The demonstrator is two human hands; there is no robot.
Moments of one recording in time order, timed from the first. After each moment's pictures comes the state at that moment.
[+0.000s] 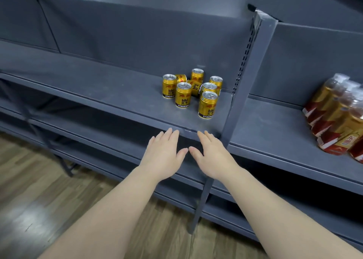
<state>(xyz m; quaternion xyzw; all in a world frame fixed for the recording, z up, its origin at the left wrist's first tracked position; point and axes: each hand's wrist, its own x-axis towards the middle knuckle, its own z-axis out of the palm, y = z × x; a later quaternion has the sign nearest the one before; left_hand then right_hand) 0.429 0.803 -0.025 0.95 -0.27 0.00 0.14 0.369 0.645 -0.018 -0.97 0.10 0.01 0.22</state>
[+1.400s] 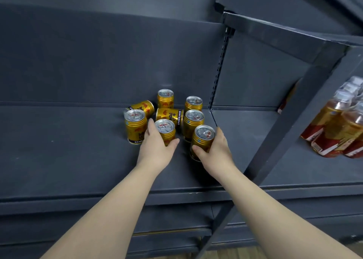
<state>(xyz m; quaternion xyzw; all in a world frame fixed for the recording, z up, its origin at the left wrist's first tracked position) 0.684 0.706 -0.020 0.87 -0.25 -0.11 0.42 0.558 0.593 -0.021 -0.80 0.44 -0.18 0.37</state>
